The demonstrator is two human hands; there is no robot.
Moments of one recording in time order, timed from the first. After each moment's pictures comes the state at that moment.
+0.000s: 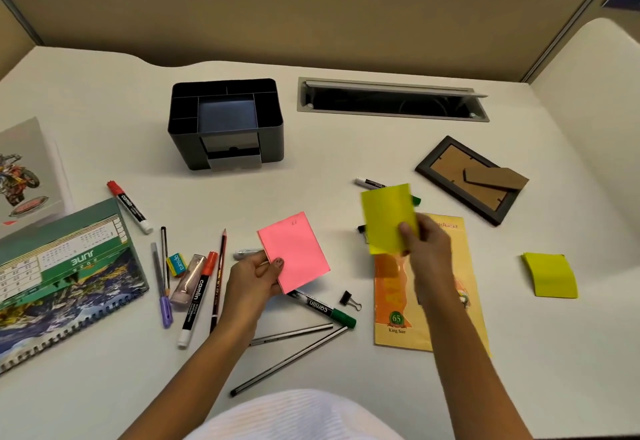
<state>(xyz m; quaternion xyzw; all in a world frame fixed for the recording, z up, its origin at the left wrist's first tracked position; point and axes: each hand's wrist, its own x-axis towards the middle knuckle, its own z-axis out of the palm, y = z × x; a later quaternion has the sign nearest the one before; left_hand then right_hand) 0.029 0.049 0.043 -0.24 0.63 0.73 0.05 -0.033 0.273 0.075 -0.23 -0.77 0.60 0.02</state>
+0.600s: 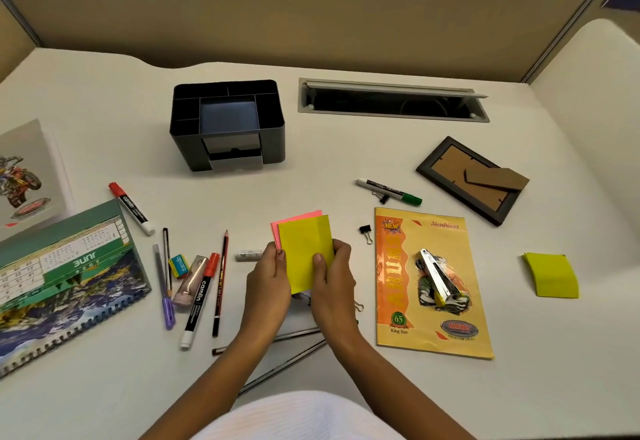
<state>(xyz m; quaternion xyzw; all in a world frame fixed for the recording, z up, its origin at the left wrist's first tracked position) 0.027 0.068 0.044 -0.19 0.78 0.60 0.00 0.022 0.158 0.038 -0.10 -0.84 0.53 -0.04</state>
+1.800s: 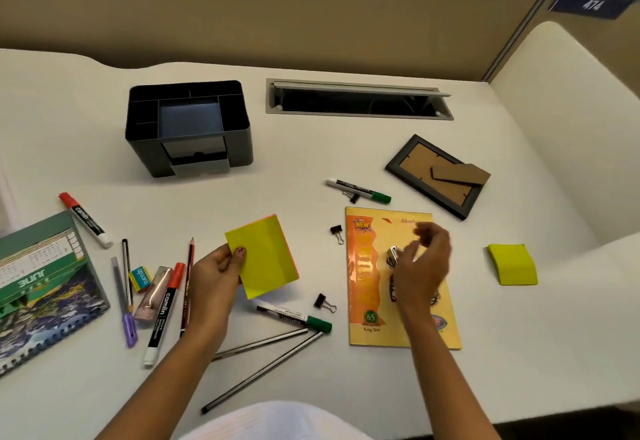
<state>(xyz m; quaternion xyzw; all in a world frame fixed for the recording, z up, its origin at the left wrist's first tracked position) 0.011 0.044 0.032 -0.23 0.69 0.69 -0.04 -0.023 0.306 0.025 -0.18 -0.85 0.40 0.31</state>
